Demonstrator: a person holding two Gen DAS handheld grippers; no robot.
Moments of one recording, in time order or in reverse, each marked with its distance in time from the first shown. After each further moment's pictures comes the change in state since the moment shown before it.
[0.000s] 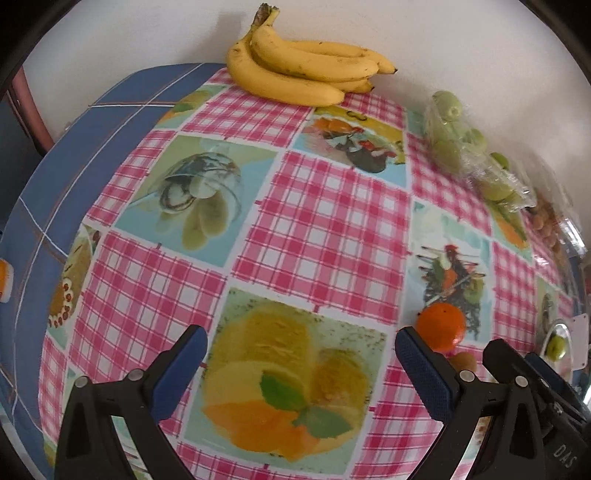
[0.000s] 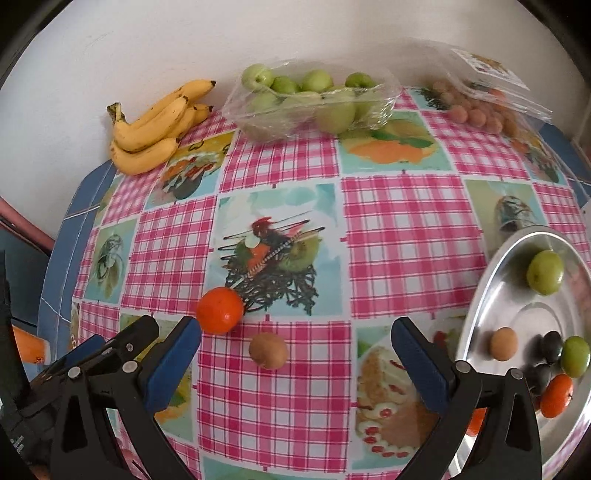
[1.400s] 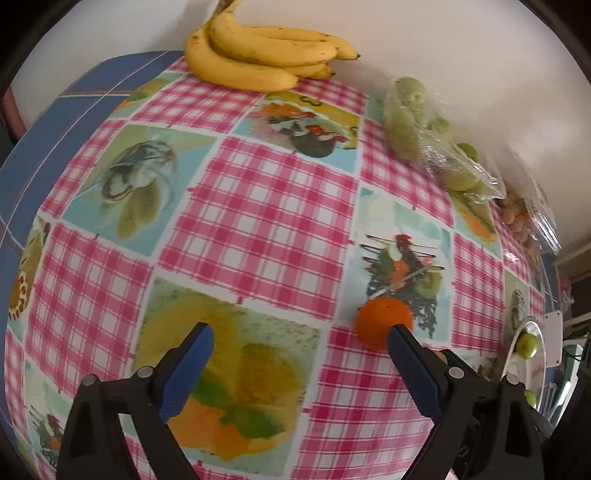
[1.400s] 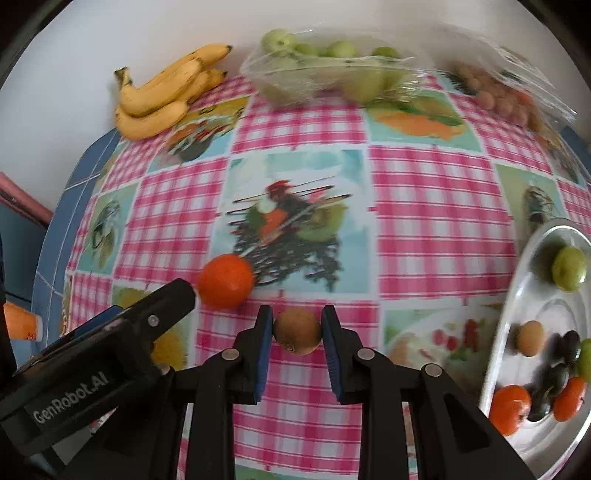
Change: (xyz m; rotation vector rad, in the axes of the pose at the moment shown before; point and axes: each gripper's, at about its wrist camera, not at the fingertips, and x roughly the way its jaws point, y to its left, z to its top) left arm 0.008 -0.029 0.009 -0.003 0.040 -0.151; right arm 0.020 0.008 -0.008 -0.052 0.066 0.002
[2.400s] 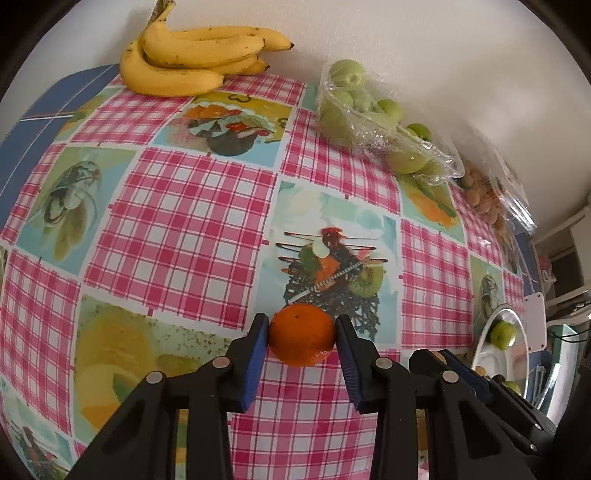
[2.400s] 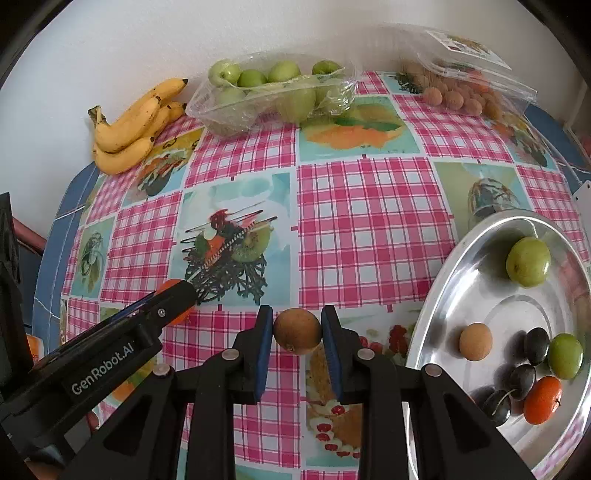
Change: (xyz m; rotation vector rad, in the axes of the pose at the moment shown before) left arm 0.007 -0.052 0.000 0.073 0.013 -0.100; right arm -0.025 -0.043 0.001 0.075 -0.040 -0.019
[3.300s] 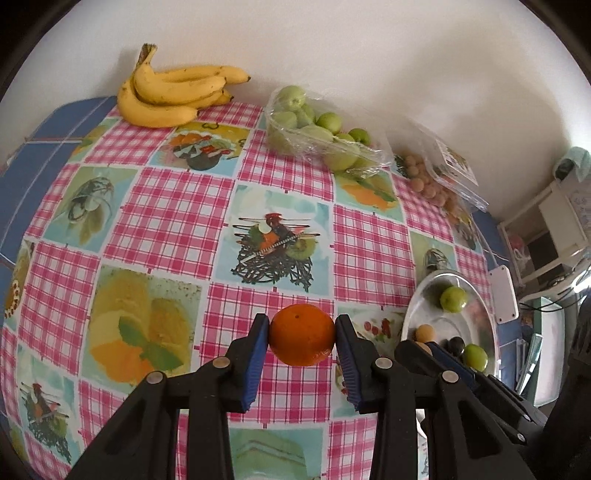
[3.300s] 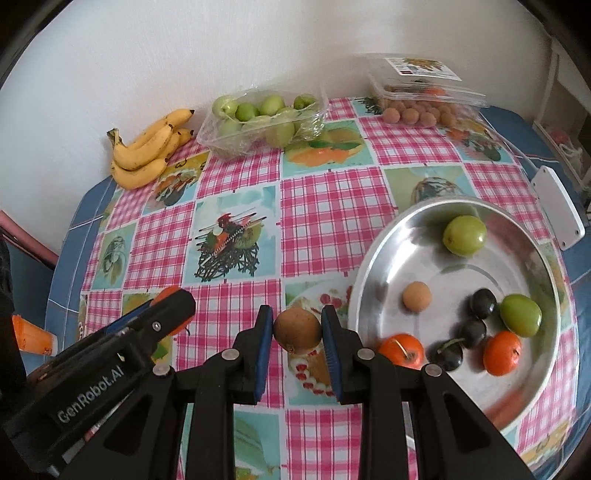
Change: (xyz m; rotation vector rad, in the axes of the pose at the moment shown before) left arm -0.072 -0.042 -0.042 0.078 -0.051 -0.022; right arm -0.069 -0.019 -0.035 0.030 -0.076 0.002
